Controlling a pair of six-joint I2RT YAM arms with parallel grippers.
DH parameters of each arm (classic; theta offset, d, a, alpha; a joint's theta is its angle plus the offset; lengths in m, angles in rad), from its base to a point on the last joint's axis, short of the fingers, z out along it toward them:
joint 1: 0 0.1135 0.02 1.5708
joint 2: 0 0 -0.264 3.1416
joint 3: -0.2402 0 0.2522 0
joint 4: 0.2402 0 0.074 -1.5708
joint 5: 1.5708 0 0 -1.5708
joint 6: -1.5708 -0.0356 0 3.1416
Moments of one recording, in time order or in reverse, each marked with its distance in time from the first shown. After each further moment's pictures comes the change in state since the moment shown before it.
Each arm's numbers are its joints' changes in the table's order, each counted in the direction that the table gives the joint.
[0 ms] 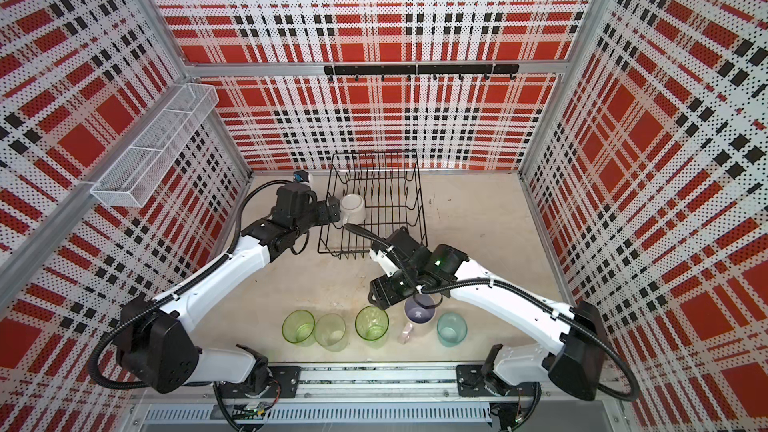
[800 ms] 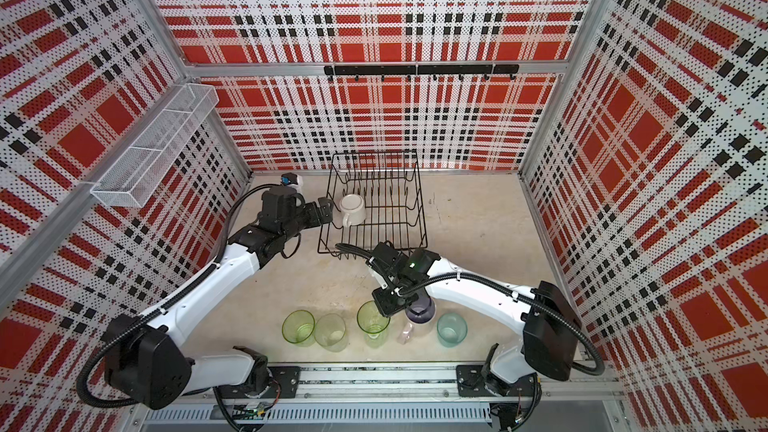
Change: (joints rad) left arm 0.053 0.074 0.053 -0.022 0.092 0.029; right arm 0.044 -0.144 0.016 0.038 0.067 -0.028
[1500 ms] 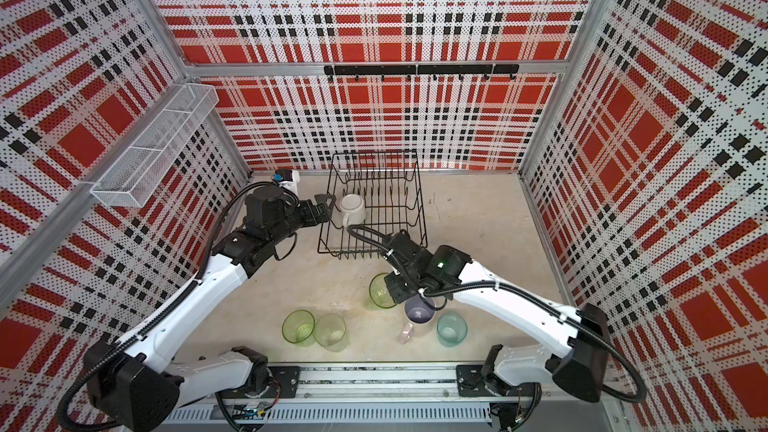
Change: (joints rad) left arm -0.022 0.120 -0.002 -0.040 0.176 0.033; right arm -0.060 0.229 -0.055 0.037 0.272 0.025
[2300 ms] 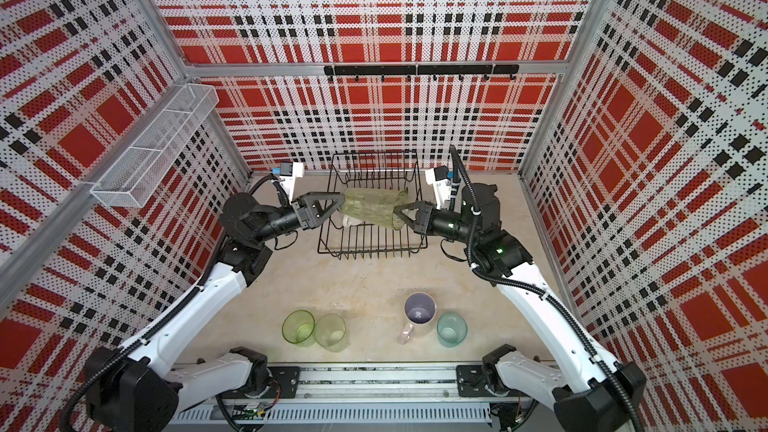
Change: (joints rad) left arm 0.036 0.033 0.130 -0.681 0.787 0.411; right arm -0.486 0.150 0.074 -0.788 -0.787 -0.354
